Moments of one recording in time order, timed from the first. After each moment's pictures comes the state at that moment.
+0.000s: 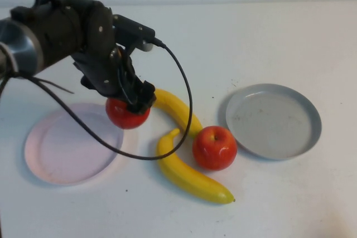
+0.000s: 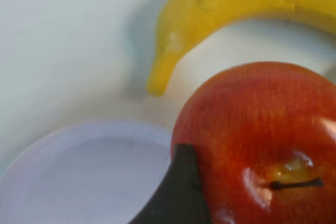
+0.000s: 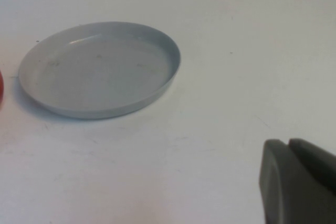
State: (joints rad) right arm 0.05 -0.01 0.03 0.15 0.36 -0.10; left arm -0.48 1.81 -1.48 0.05 0.93 0.14
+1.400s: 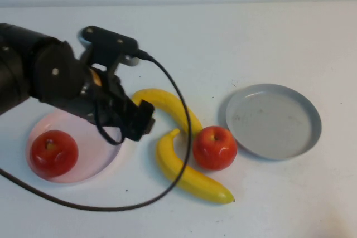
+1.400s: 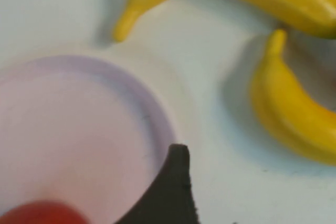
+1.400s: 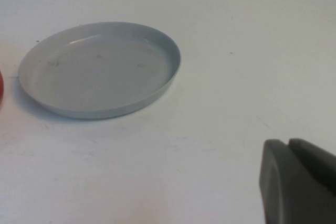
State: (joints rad) right arm 0.05 -0.01 0.03 0.15 0.36 -0.10; left arm -0.53 1.47 -1.14 -0.01 0.76 0.03
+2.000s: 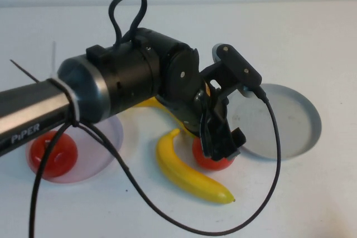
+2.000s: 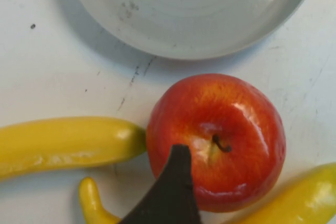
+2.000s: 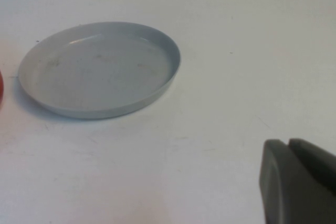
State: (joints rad) right arm 0.05 -0.01 0.03 0.15 0.36 -0.10; left arm -0.81 1.78 -1.43 -0.11 0.79 0.40
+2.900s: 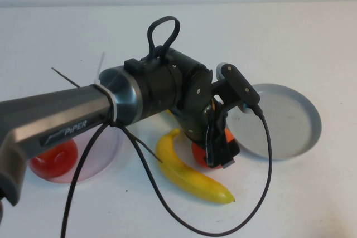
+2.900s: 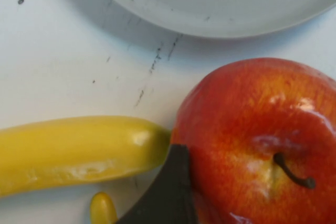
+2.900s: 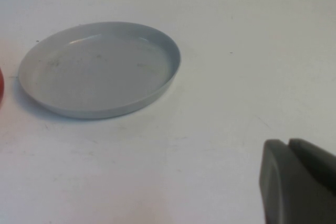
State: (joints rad) right arm 0.05 -0.01 0.03 0.15 0.36 -0.10; left arm -0.81 1.92 -1.46 -0.03 0.76 0.40
